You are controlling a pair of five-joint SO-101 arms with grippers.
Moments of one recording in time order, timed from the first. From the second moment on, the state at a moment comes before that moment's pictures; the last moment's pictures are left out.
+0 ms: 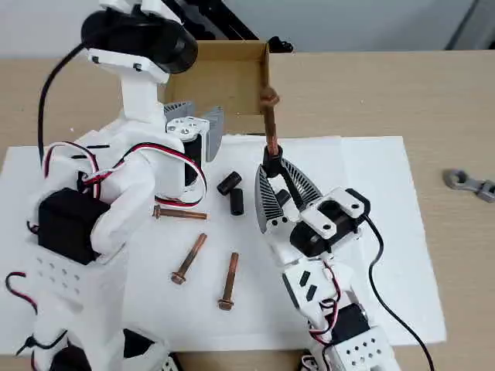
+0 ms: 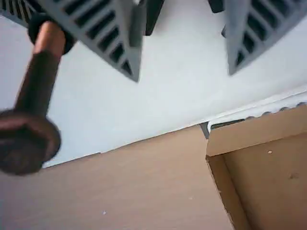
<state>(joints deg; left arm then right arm) 18.7 -25.2 -17.4 87.2 13.1 -27.1 -89.5 93.0 -4.3 -6.3</state>
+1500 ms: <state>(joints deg) 2.1 -25.2 -3.2 85.2 13.0 -25.3 -52.0 52.0 7.1 -5.8</state>
